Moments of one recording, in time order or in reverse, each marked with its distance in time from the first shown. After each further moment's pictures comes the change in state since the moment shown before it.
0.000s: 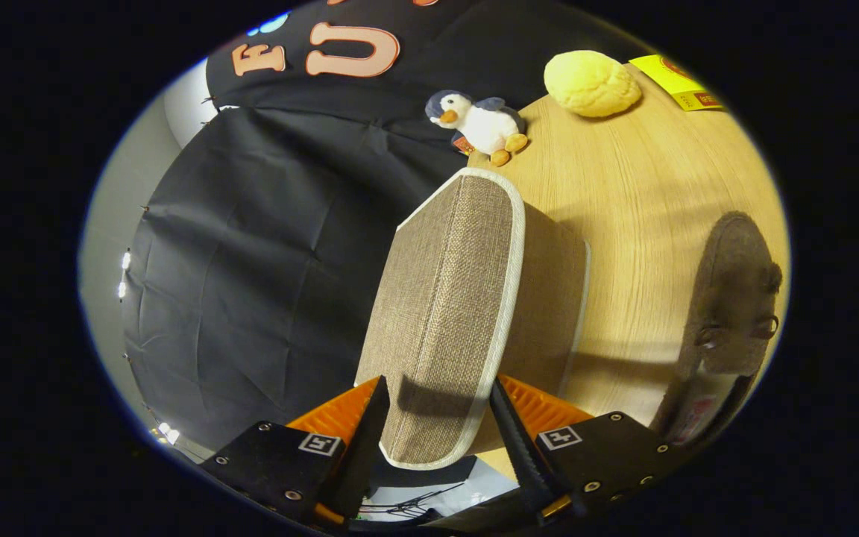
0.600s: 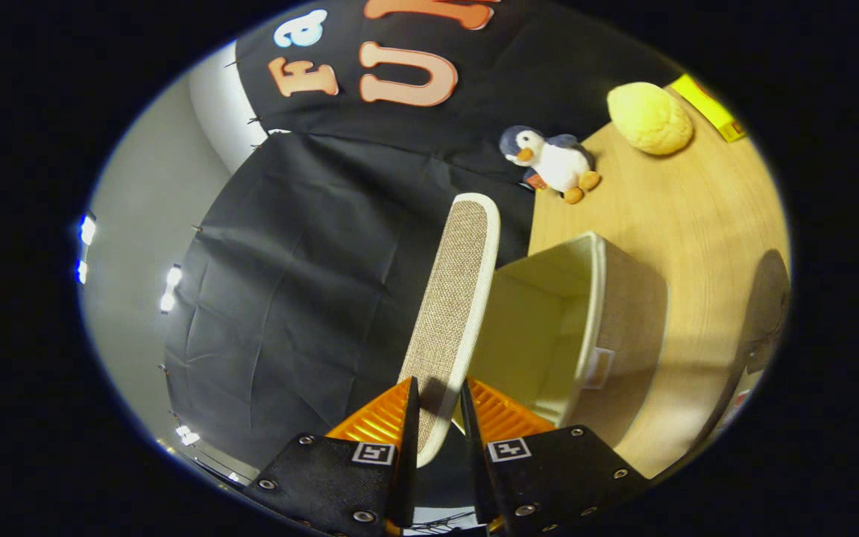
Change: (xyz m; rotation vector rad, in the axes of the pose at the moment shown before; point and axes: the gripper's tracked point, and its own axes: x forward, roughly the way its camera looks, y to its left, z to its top) arm -0.001 0.126 0.039 -0.065 -0.123 0.190
